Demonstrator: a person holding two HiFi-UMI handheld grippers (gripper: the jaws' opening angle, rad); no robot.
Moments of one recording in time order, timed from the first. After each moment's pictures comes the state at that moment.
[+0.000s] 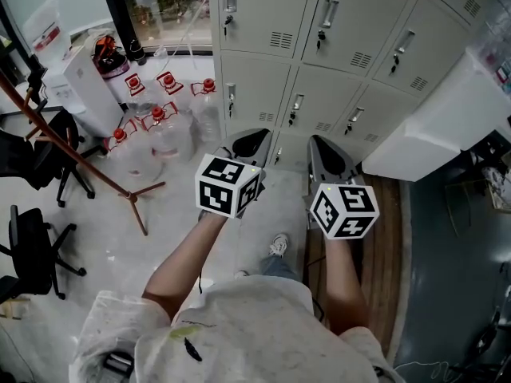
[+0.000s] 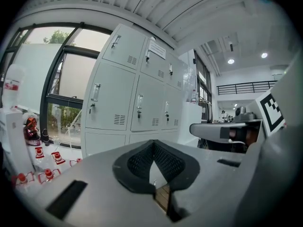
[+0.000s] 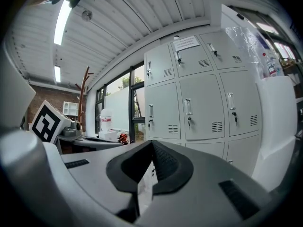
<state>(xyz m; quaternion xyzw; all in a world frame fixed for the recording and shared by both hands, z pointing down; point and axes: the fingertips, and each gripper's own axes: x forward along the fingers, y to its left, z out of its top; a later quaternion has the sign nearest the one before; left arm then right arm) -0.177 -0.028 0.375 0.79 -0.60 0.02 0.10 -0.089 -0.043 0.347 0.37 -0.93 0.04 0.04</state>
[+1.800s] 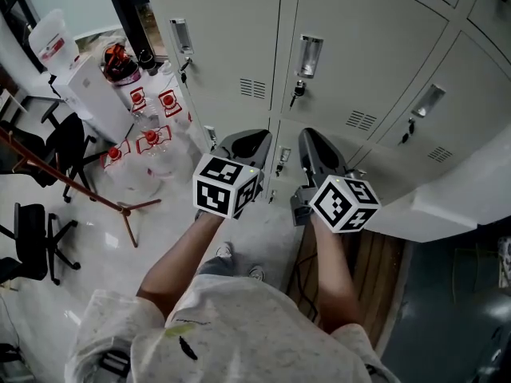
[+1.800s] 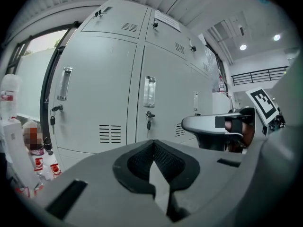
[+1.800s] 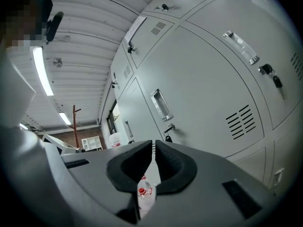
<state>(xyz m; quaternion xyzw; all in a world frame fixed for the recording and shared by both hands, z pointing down) -0.167 -0.315 0.368 0.74 -0.66 0.06 0.10 -0.100 -0.347 0.335 0.23 -0.95 0.20 -0.07</state>
